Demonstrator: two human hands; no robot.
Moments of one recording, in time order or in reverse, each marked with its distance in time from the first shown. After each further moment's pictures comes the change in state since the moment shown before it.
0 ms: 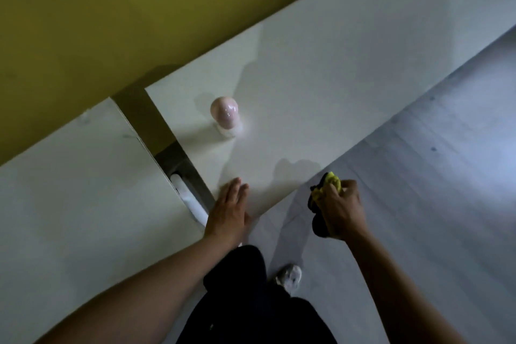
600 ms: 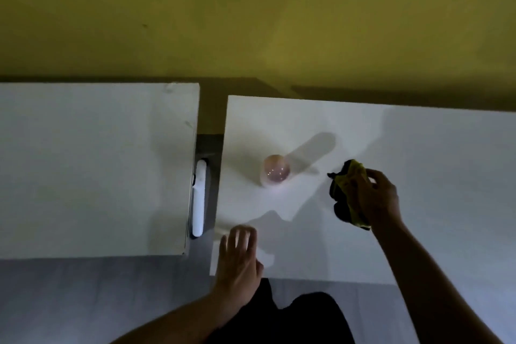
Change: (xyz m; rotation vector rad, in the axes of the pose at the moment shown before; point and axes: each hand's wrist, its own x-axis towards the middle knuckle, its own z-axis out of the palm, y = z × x) left_hand 0.028 0.074 0.009 -0.344 0.180 -0.543; right_hand 0.142 -0.238 0.016 -0.284 -0.247 -0.479
